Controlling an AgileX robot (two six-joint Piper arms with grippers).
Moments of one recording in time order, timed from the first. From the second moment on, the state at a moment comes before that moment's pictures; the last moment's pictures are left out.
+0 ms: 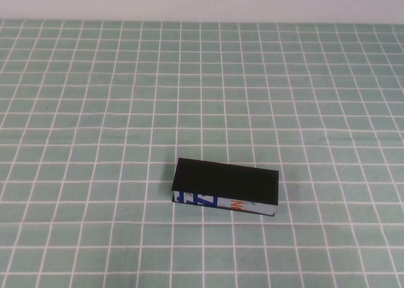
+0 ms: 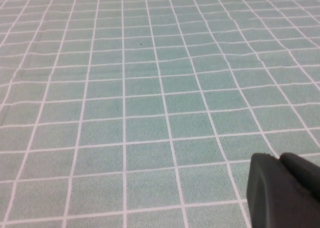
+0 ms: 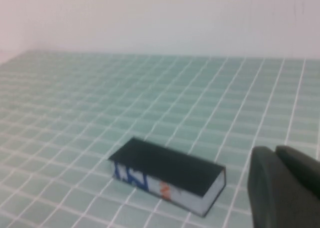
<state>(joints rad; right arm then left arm) 0.31 0.01 -0.26 0.50 0.46 -0.31 -0.14 -0.01 0.02 0.03 0.37 -0.02</state>
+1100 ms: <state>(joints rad) -0.07 -0.01 0.02 0.28 0.39 -0.21 -0.14 -0.01 0.02 0.03 0.37 -0.02</state>
